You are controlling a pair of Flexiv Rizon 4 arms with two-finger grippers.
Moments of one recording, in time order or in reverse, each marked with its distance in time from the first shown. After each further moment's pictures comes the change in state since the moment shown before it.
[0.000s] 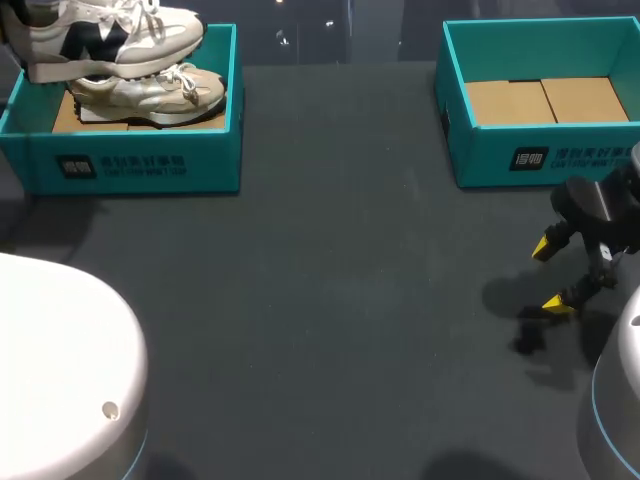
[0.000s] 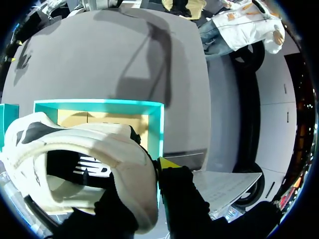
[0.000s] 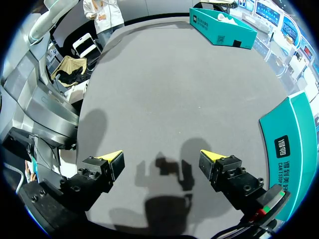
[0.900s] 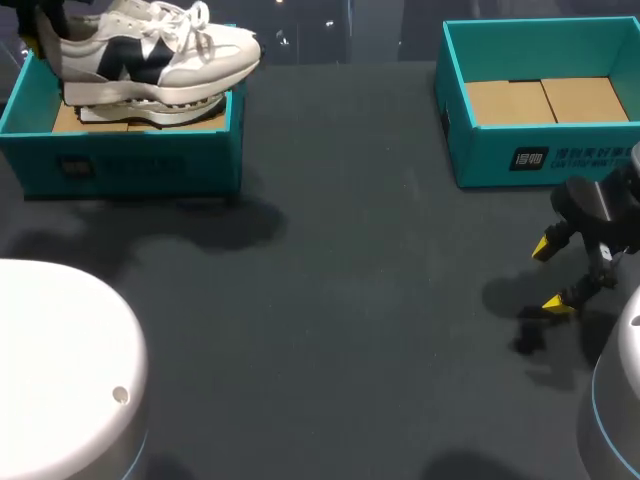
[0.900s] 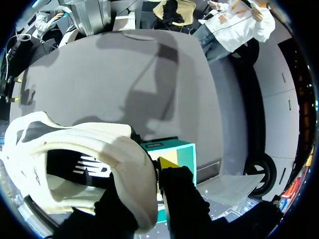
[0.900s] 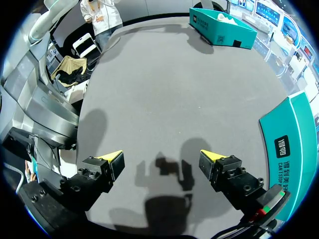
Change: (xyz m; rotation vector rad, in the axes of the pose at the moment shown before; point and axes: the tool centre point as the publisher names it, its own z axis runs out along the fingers) left arm -0.092 -0.123 -0.063 0.051 -0.050 0.158; right arm 0.000 0.000 0.000 0.000 0.000 0.000
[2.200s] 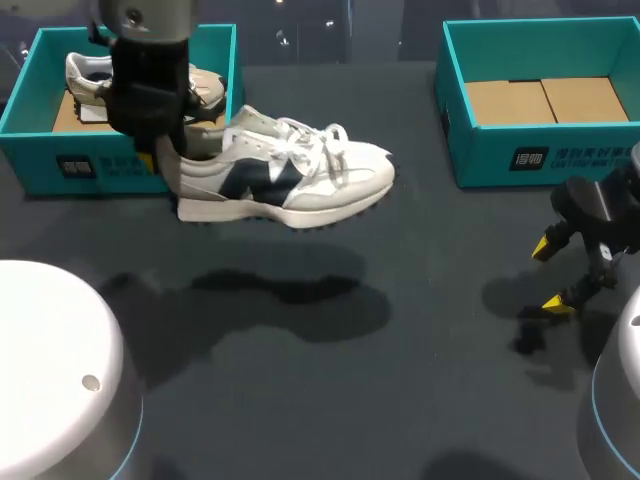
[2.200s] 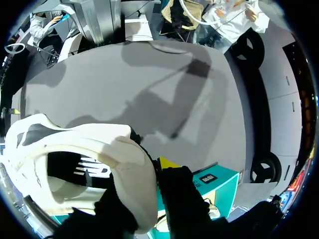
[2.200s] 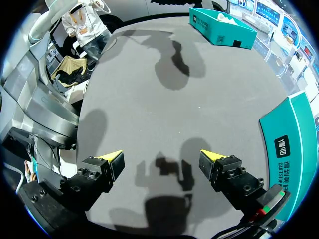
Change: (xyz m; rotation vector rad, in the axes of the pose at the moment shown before) left arm -0.188 -0.145 0.038 -0.008 -0.008 0.052; right arm 0.000 0.000 0.000 0.000 0.000 0.000
